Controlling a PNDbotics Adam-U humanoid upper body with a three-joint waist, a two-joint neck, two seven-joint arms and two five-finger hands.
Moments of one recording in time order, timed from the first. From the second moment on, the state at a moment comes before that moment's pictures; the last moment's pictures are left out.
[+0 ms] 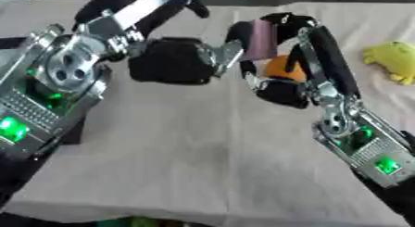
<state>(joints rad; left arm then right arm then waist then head) -0.95 0.46 -0.58 -1.99 -0.17 0.54 -0.23 -0.57 -0.54 0.56 -1.98 0.35 0.57 -0.37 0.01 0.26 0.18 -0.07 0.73</state>
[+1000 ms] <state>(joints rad) -1.01 0.44 -0.64 -1.99 -0.44 0.75 -0.45 -0.59 -0.51 0.60 -1.98 0.38 0.67 -0.42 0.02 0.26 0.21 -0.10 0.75</state>
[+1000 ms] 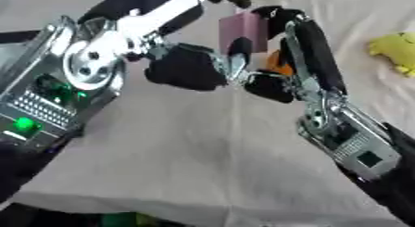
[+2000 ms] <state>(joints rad) -1.01 0.42 -0.67 -1.99 -0.57 0.72 -0.49 -0.59 -0.50 0.62 -1.98 0.41 0.68 -0.41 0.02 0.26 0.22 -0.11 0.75</state>
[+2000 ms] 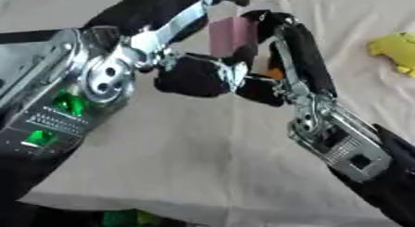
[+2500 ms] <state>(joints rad) -1.01 0.42 -0.67 -1.99 -0.61 0.72 -0.49 -0.57 -0.51 0.62 -1.98 0.41 0.66 -0.43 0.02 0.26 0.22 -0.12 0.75</state>
